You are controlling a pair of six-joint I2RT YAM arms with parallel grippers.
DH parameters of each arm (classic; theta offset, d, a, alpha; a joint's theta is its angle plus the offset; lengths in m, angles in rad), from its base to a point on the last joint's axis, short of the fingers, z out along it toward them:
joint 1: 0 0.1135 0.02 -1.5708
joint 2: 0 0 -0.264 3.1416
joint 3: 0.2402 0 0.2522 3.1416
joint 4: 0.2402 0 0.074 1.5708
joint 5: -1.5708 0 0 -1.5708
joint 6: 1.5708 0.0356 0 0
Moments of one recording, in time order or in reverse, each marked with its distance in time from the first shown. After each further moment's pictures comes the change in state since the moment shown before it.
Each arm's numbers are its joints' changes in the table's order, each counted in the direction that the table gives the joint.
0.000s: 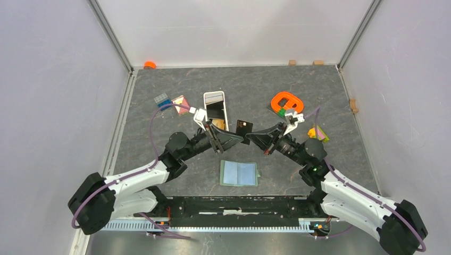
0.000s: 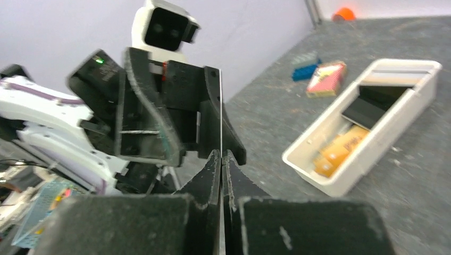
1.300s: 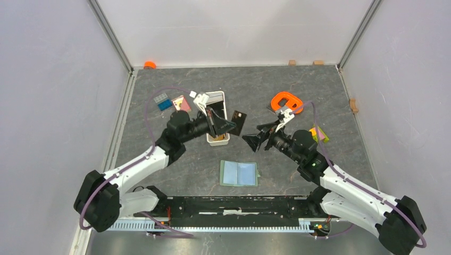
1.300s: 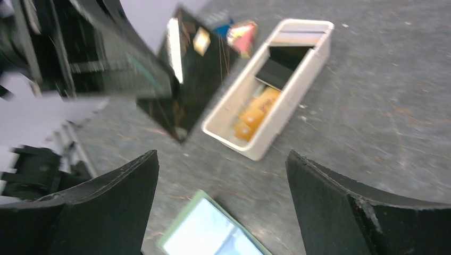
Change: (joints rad) left arm 0.223 0.073 0.269 0.500 -0.156 0.287; right arm 0.030 0.045 0.123 0.432 -0.246 -0.267
